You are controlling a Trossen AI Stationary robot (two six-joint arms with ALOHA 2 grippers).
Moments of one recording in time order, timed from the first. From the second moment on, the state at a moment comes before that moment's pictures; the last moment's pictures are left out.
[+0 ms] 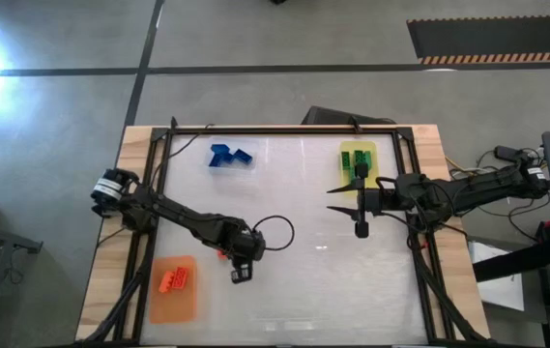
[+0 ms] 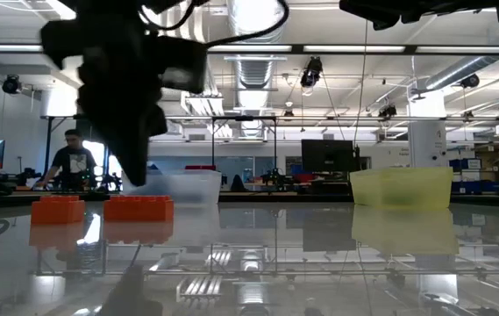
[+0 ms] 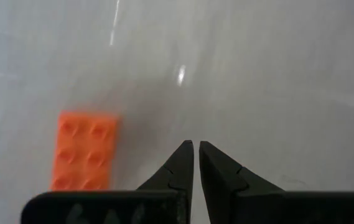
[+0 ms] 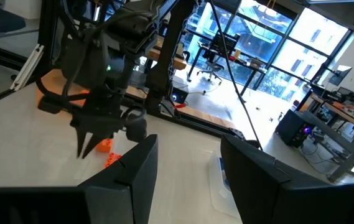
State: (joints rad) left arm -0.31 1.72 1.12 -0.60 0.01 -0.52; right arm 0.12 0.87 0.54 0.27 0.12 -0.37
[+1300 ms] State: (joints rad) left arm -0.27 1.71 1.01 -0.61 -0.21 -0.32; right arm 0.12 0.87 0.54 0.26 0.12 -0.37
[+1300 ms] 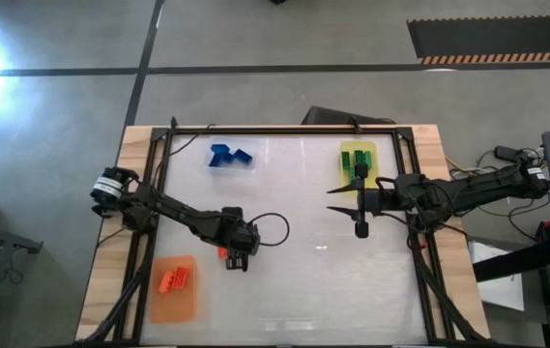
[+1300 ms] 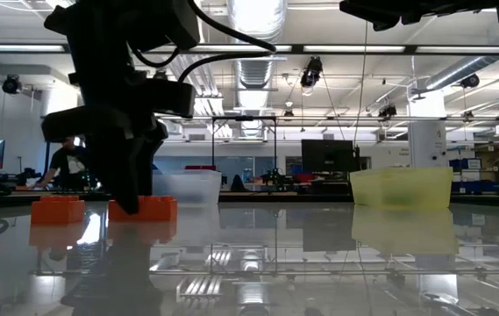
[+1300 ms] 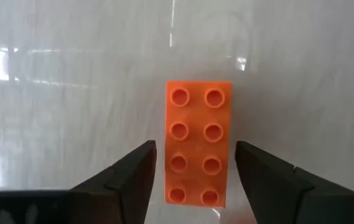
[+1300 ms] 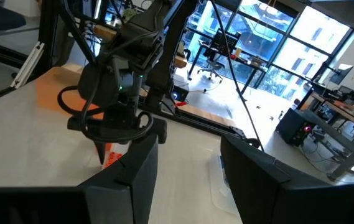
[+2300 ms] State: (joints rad) left arm -0.34 1.71 1.33 -0.86 -0.21 -0.42; right arm 0.12 0.87 0.54 0.24 0.13 -0.37
